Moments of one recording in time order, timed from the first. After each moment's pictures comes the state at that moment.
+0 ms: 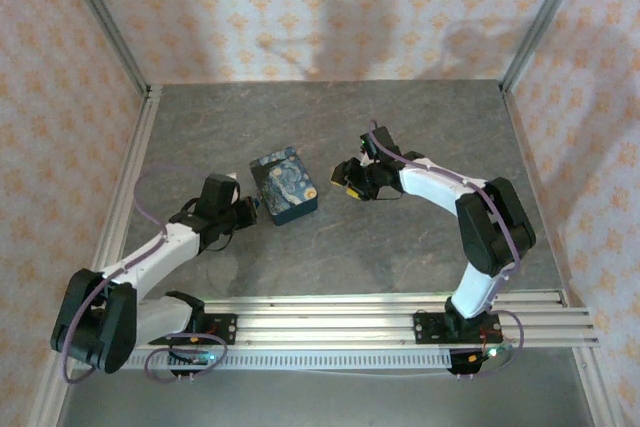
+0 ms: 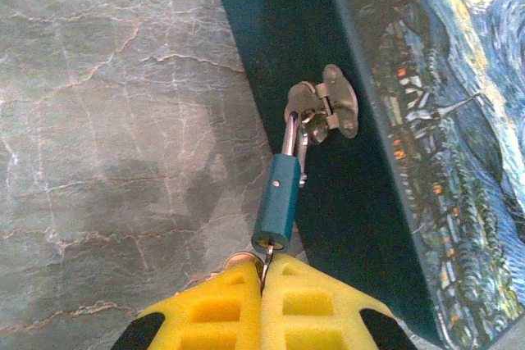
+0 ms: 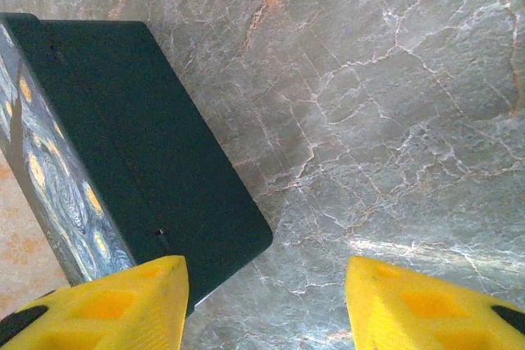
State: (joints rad) left arm -0.27 1.15 0.51 -0.25 0.08 -0.60; right arm 0.49 1.73 1.11 -0.35 -0.41 0.92
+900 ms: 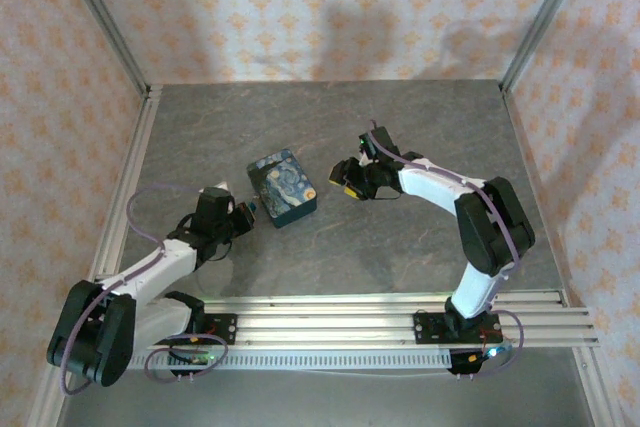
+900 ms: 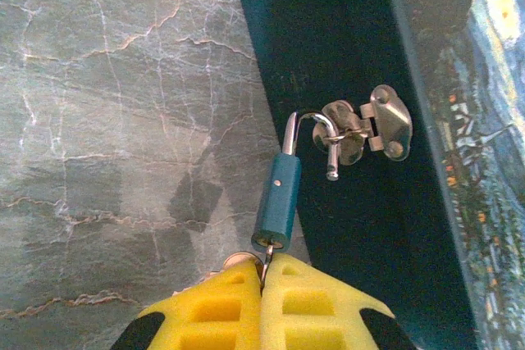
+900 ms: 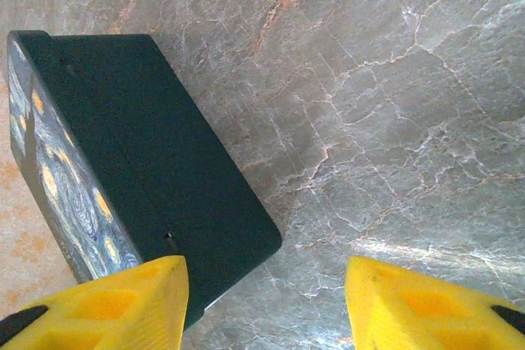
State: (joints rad) left arm -0.26 1.10 0.37 -0.08 0.08 -0.72; right arm 0.50 1.74 1.11 -0.33 -0.41 0.93
